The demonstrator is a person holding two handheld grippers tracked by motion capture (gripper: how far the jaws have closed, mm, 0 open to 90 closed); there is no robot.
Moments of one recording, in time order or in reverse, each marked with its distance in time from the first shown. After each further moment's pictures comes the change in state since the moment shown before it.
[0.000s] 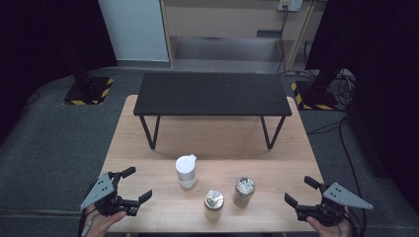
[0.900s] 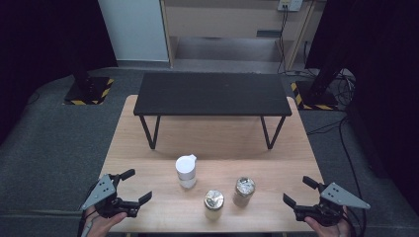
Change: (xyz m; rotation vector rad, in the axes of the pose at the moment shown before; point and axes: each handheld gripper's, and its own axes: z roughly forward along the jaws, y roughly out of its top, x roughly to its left) left arm -0.006 0.003 -0.003 0.064 0.021 -0.011; right arm 0.002 0.002 0.003 0.012 0.006 -0.015
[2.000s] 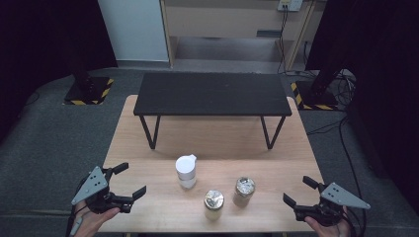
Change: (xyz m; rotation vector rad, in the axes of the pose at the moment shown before) left arm 0.000 0.041 -0.011 -0.001 0.015 0.040; right arm 0.000 0.000 0.000 -0.001 -0.002 -0.001
